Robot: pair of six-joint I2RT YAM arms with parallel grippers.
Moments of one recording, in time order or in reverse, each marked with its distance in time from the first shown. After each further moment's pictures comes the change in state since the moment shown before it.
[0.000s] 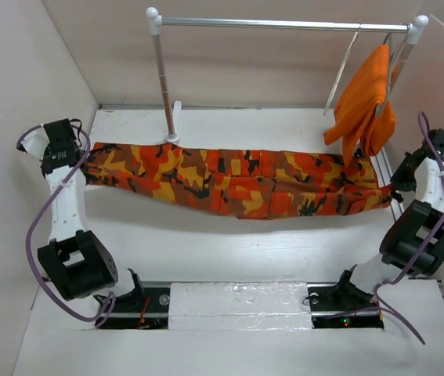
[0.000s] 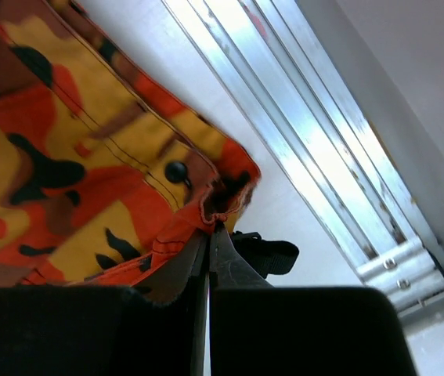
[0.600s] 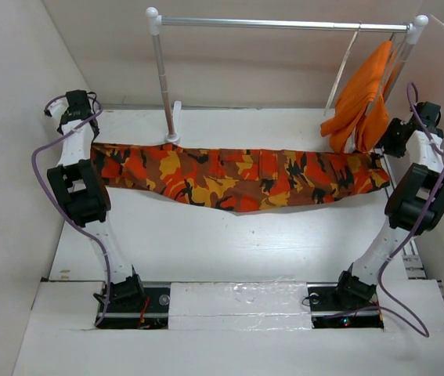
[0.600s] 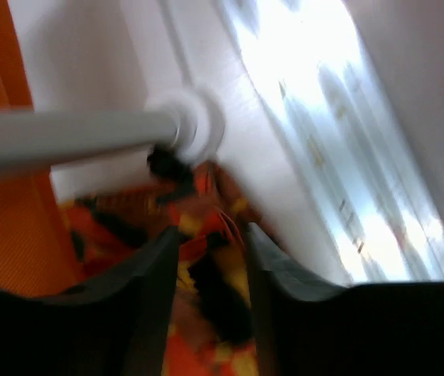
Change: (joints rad) left arm -0.072 0.713 0.620 -0.032 -0.031 0.122; right arm 0.108 0.459 0.454 0.129 -0.211 0.076
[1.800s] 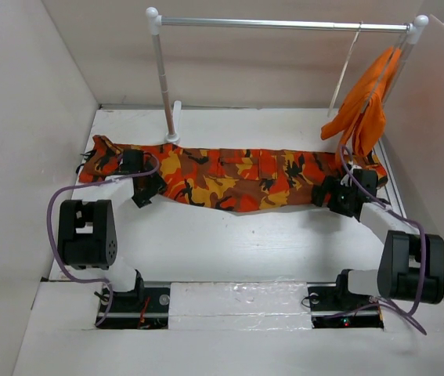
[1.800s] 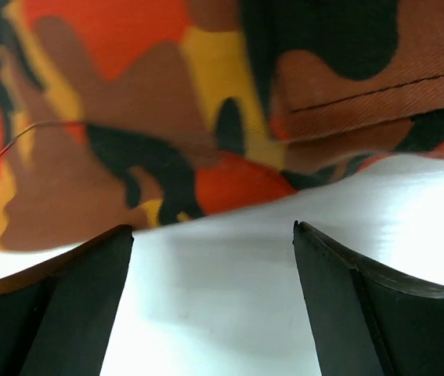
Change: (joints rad) left arm -0.314 -0.512 -0.966 0.301 0.450 -0.011; right arm 0.338 -0.708 -1.113 0.455 -0.088 0.063
